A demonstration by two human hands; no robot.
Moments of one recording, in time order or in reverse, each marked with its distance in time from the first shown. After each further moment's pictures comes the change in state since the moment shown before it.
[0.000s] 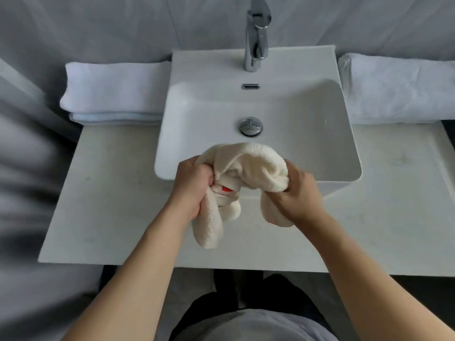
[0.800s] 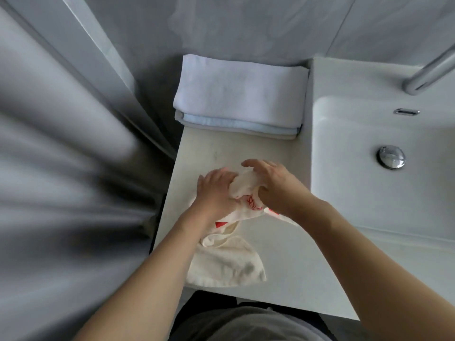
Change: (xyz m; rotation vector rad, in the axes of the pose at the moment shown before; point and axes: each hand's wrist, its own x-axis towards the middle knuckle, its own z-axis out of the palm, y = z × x) left_hand 0.182 -0.104 -0.291 0.952 -0.228 0.185; right_hand 0.122 -0.197 0.302 -0.314 -0.541 -0.135
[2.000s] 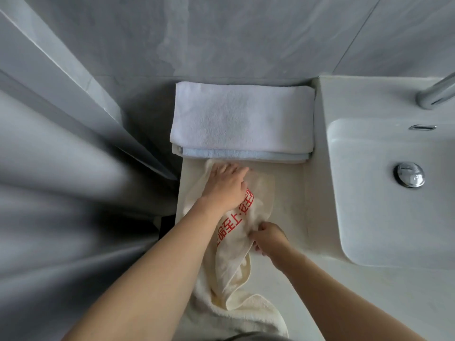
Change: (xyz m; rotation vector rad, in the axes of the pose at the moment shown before) left_hand 0.125 -0.011 -0.040 0.293 0.012 0.301; right_hand 0.051 0.006 0.094 0.703 -0.094 0.928
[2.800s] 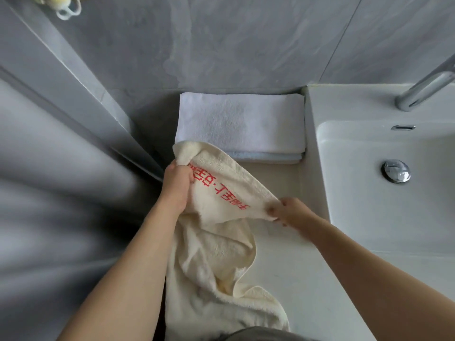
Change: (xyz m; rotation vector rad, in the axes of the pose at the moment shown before) left_hand -0.070 -0.038 -0.067 -1.412 0.422 -0.677; right_hand -0.010 -0.015 -0.066 -0.043 0.029 -0.247
